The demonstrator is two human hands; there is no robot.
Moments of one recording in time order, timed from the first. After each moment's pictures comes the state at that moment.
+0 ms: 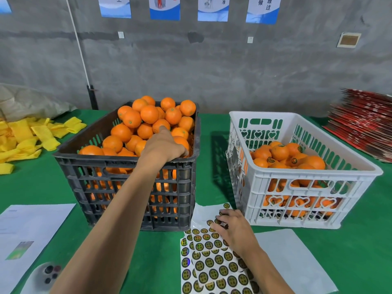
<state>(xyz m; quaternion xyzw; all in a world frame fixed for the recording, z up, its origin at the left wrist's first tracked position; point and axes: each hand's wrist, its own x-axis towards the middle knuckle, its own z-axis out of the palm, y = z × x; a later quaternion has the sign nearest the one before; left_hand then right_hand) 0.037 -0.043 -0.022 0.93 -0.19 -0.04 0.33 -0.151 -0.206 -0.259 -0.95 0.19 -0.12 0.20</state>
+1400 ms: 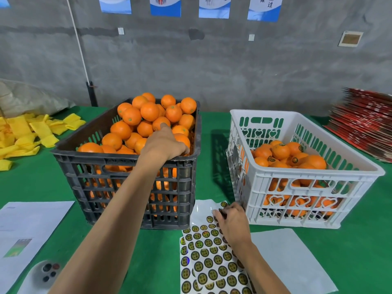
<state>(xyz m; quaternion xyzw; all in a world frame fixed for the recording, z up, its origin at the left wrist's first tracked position) 0.038 -0.044 -0.025 0.92 -0.20 -0.04 0.33 -0.130 -0.195 -0.250 -0.90 0.33 -0.17 0.22</state>
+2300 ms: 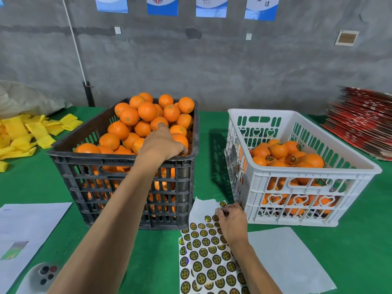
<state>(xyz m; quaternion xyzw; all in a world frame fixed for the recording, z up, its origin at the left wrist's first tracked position) 0.038 -0.045 -0.026 0.93 -0.20 -0.03 0.32 -0.122 -0.195 -0.260 -0.85 0.37 -0.23 0.28</state>
